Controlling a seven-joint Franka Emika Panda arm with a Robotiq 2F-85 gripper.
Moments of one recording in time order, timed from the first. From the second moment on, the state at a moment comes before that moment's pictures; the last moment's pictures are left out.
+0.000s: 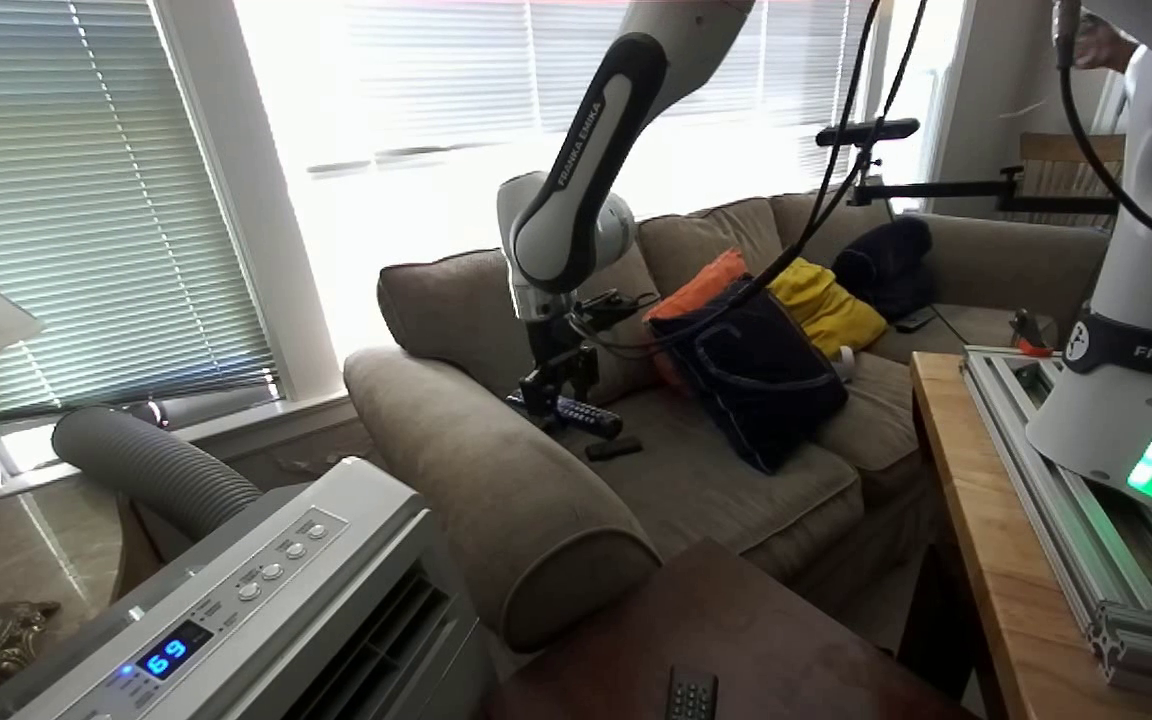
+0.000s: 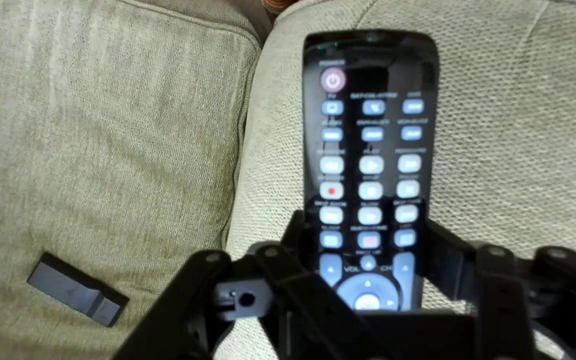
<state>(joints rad) 0.00 0.77 -0.04 -1.85 0.06 2.50 0.25</state>
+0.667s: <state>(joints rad) 0.08 0.83 -0.08 -1.87 0.07 2.58 0.38</state>
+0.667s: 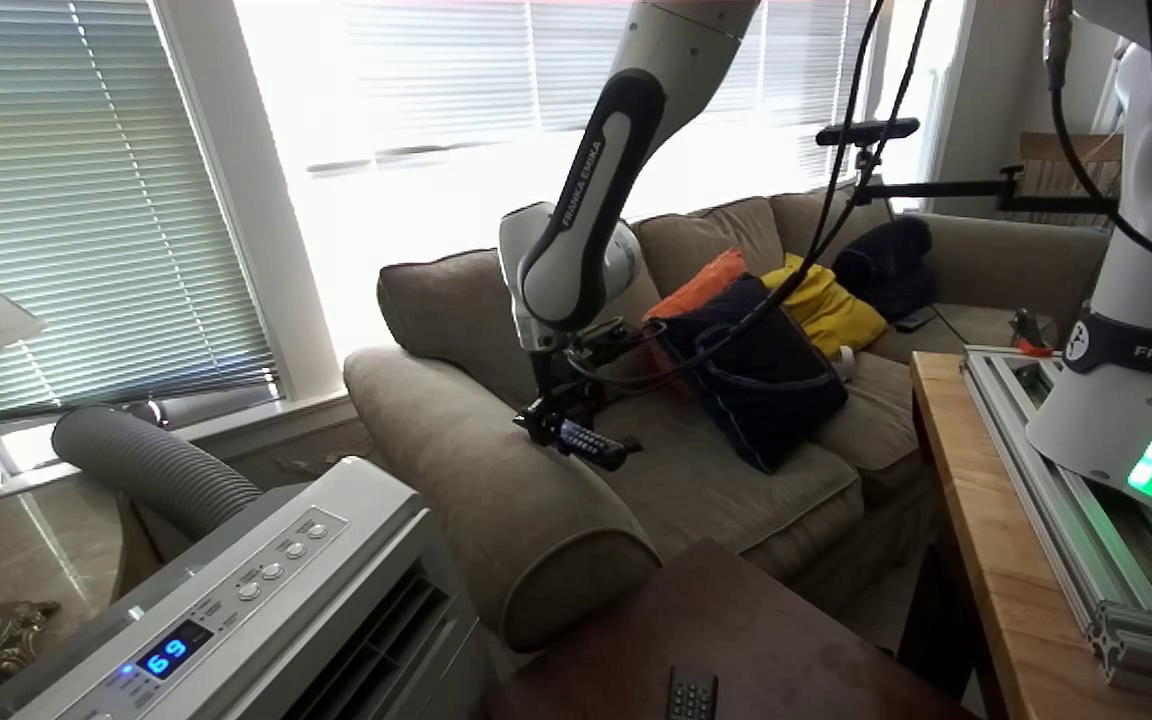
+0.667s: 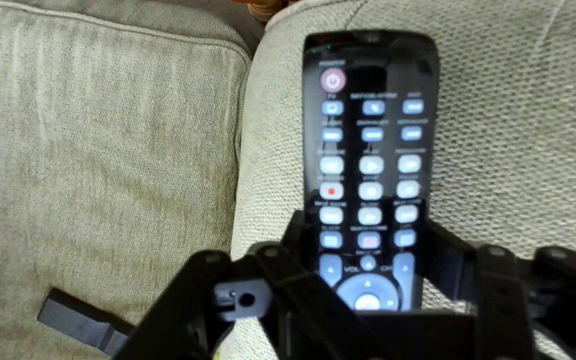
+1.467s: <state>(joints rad) 0.17 0.88 -0.11 -1.69 0.11 2.58 0.65</state>
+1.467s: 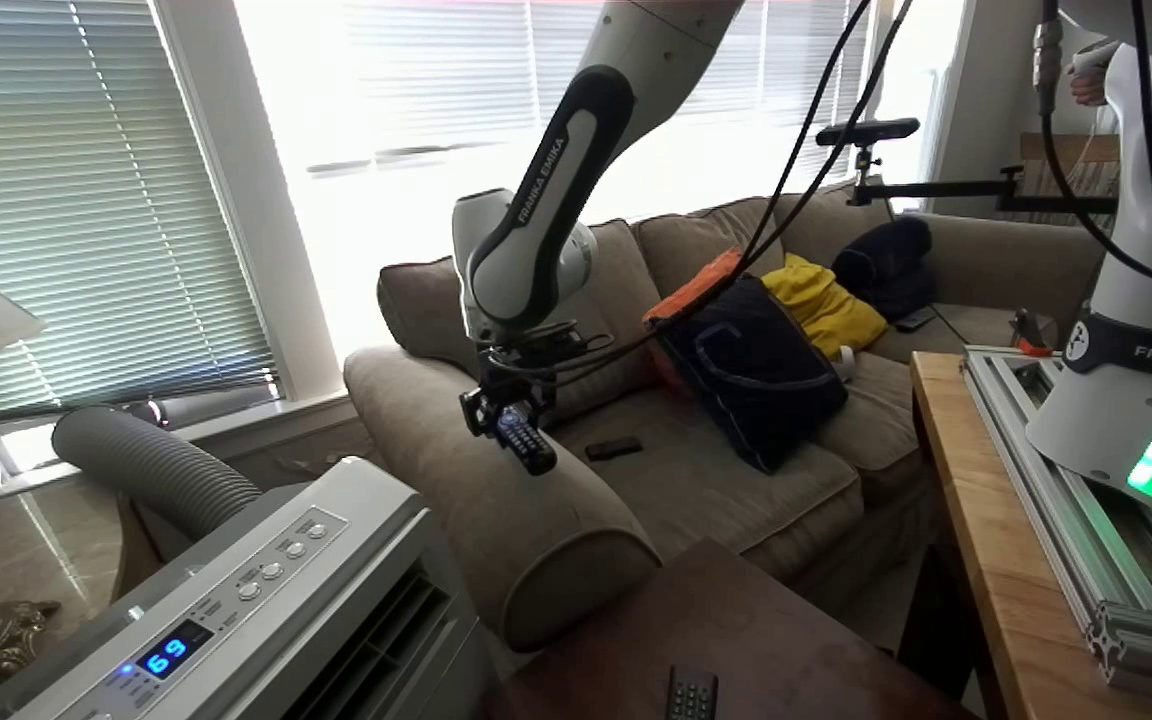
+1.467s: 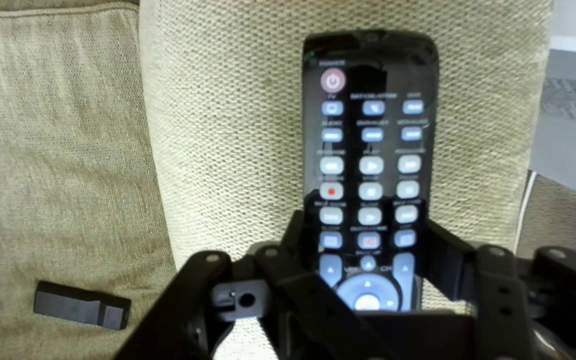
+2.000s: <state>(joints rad) 0.17 1.00 -0.12 -1.57 0.11 2.50 0.71</state>
